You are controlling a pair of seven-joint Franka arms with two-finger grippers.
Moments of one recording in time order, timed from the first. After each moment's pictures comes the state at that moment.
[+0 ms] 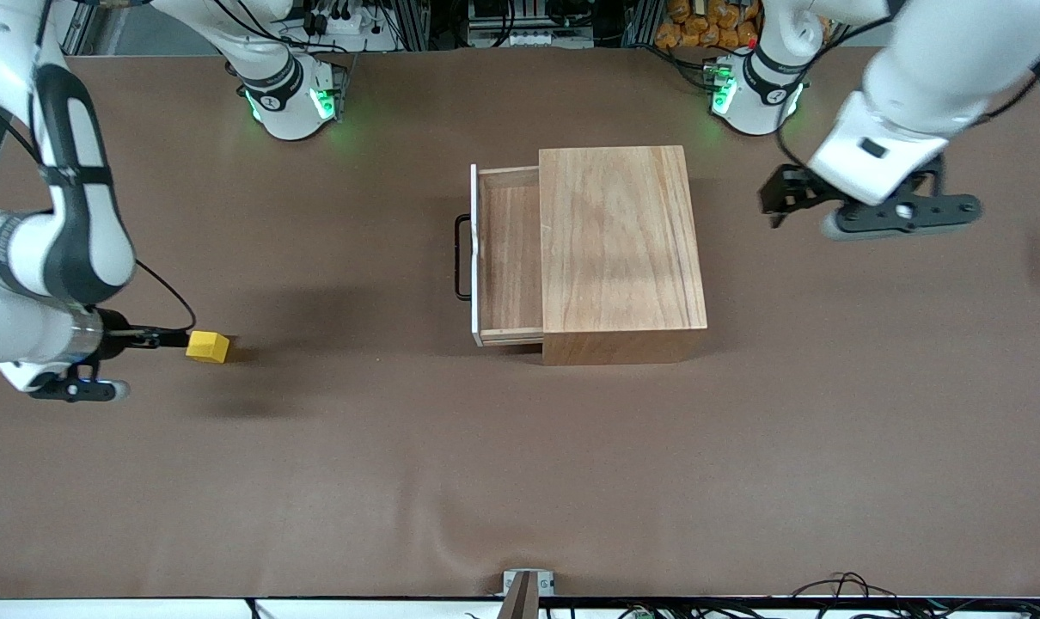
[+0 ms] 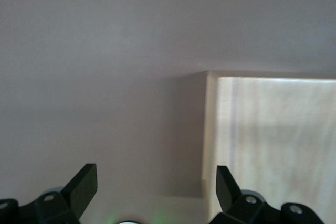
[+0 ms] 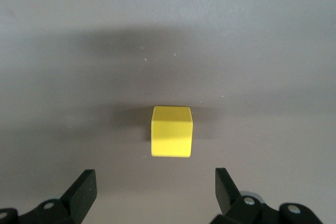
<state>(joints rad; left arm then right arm) -0.43 0.04 0.15 -1.52 0.05 1.50 -0.31 -0.10 0.45 -0.04 -1.76 0.00 1.99 -0.09</state>
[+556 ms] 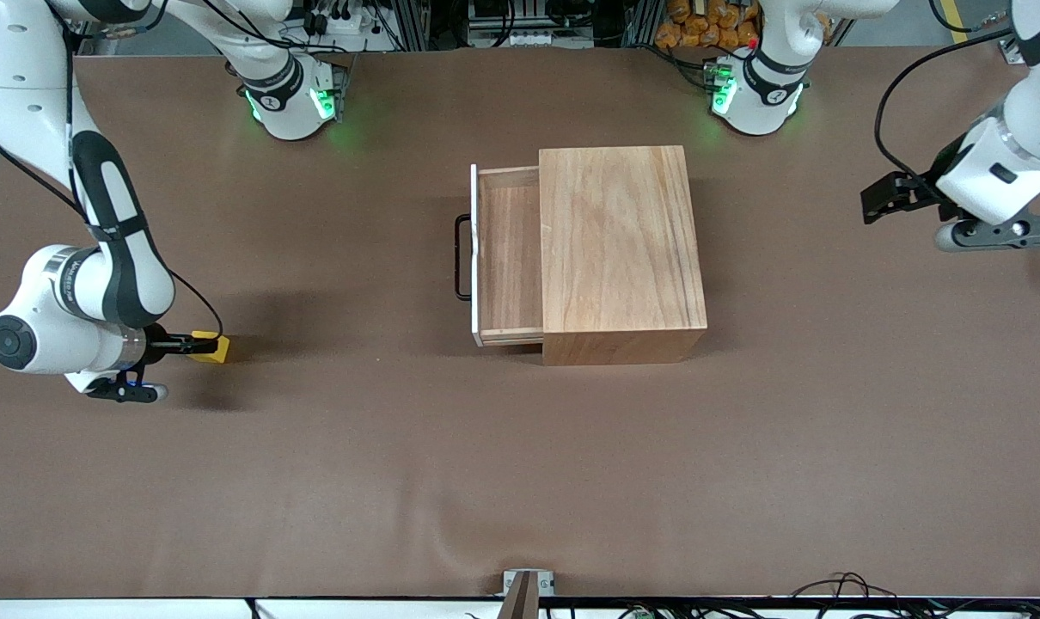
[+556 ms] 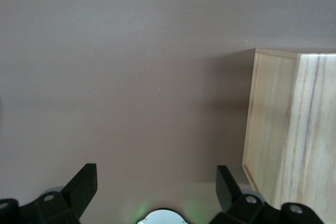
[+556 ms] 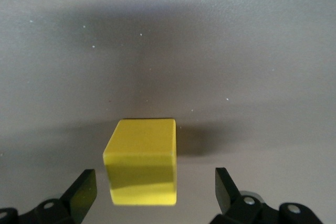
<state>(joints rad) -0.25 -0.04 0.15 -1.69 0.05 1.53 -0.12 -0.15 0.58 -0.04 -1.82 0.04 2.13 -0.10</state>
